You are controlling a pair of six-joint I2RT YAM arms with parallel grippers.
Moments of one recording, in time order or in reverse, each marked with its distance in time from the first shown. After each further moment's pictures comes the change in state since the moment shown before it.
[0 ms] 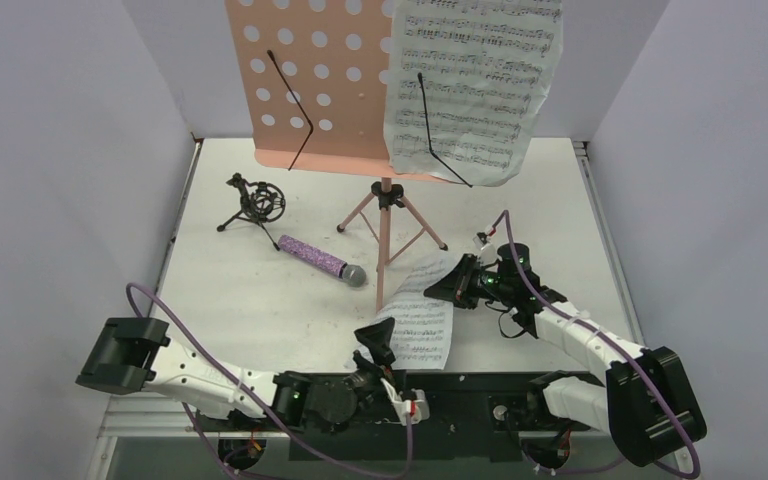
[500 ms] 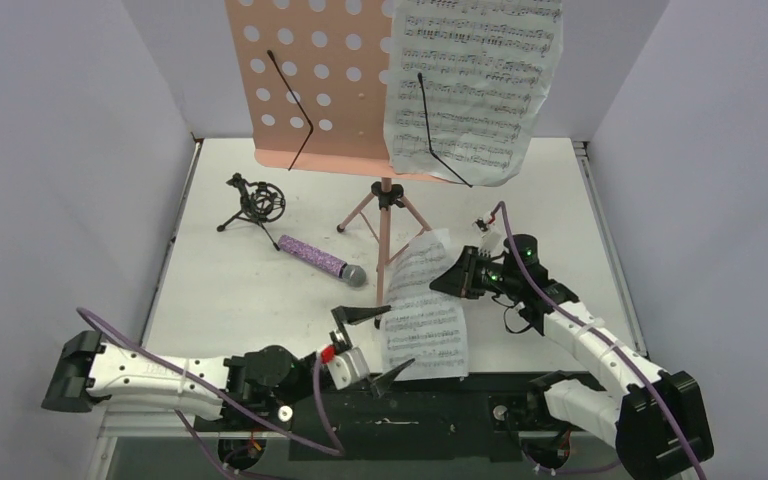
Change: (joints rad) left arm 0.127 -0.352 -0.042 0.027 0.413 -0.421; right arm 0.000 -0.085 0.105 -0.159 0.034 -0.350
